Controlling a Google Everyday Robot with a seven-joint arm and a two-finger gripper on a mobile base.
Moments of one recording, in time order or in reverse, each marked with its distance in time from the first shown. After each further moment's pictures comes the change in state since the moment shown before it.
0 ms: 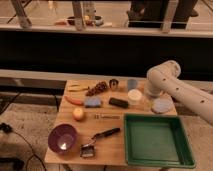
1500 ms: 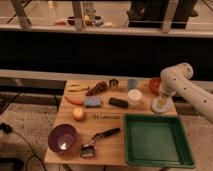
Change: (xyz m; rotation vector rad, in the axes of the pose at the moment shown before) arm 0.097 -0.032 0.046 0.028 0.090 0.253
